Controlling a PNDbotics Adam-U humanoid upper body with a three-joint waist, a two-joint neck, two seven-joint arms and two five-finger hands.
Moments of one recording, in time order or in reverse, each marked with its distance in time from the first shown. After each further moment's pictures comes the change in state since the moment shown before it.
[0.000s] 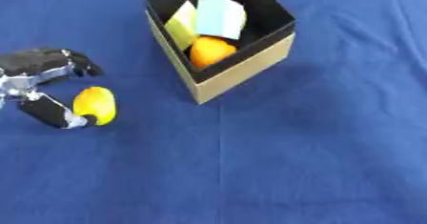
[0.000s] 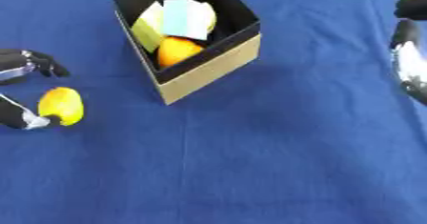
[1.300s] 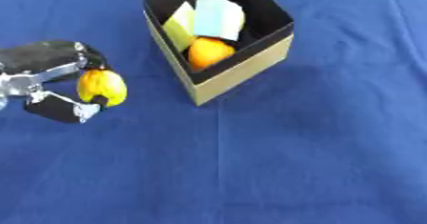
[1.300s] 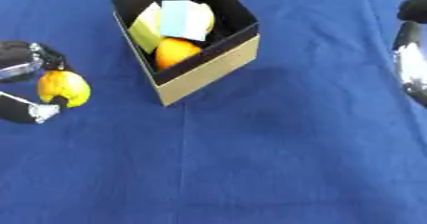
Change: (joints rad) left arm -0.049 0.008 0.062 -0.239 0.076 -0.019 -0.002; right arm 0.011 0.008 -0.007 0.000 -0.001 -0.003 -0.025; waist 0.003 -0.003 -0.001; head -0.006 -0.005
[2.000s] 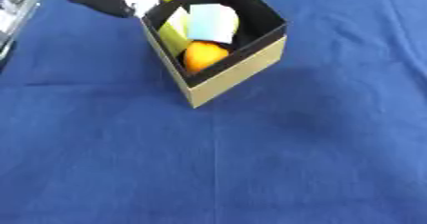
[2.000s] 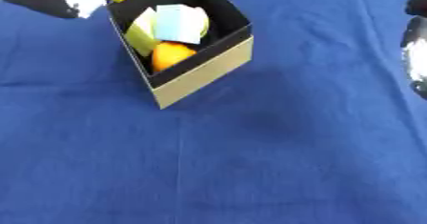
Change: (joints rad) left arm -0.406 -0.255 -0.028 0.279 0.044 -0.006 0.044; right arm -0.030 -0.017 0.008 0.000 -0.010 0.000 0.026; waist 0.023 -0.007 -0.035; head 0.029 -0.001
